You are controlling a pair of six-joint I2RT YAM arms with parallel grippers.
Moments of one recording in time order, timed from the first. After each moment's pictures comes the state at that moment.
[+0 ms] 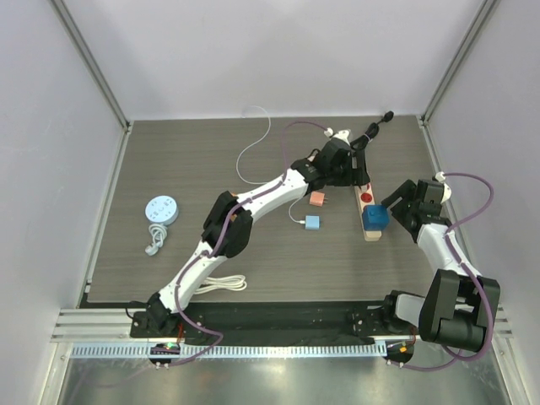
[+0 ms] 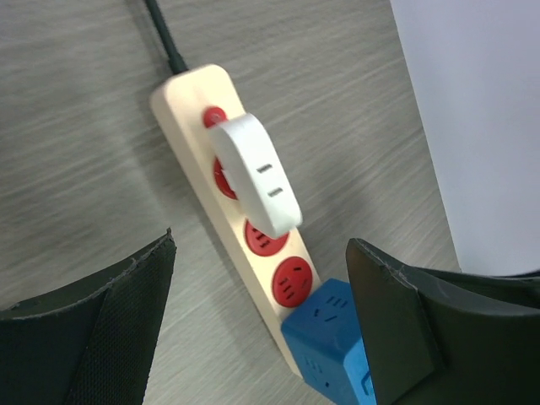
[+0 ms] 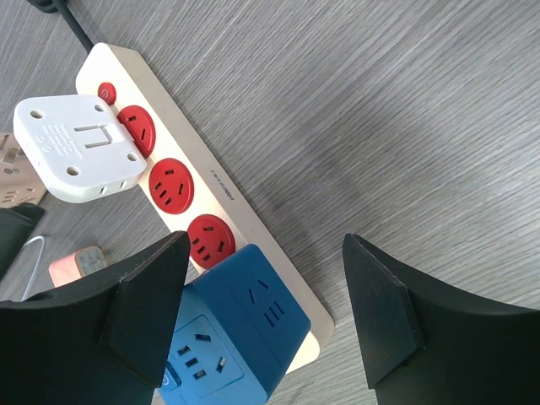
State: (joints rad) left arm -0.88 2.52 2.32 -0.33 0.03 -0.71; right arm -0.23 1.18 0.61 -0.17 -0.01 0.61
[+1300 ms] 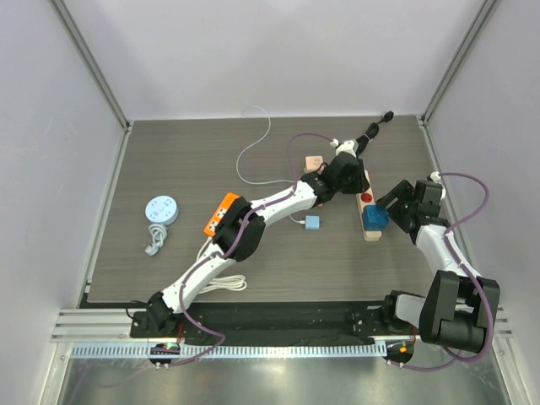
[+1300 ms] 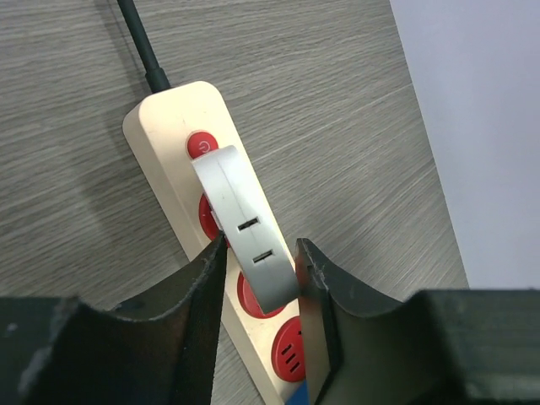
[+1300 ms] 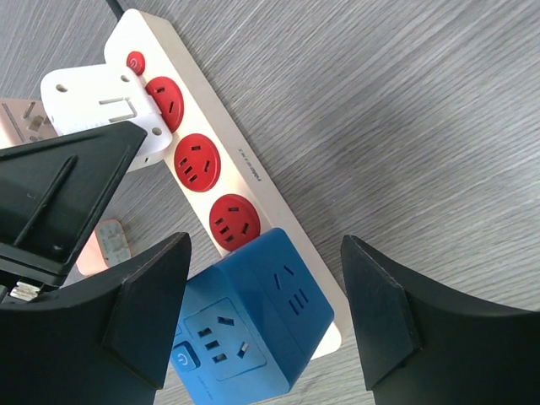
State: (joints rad) left arm -0.93 2.66 2.36 -0.16 -0.05 -0.76; right arm -0.22 1.17 0.59 -0.16 -0.09 0.61
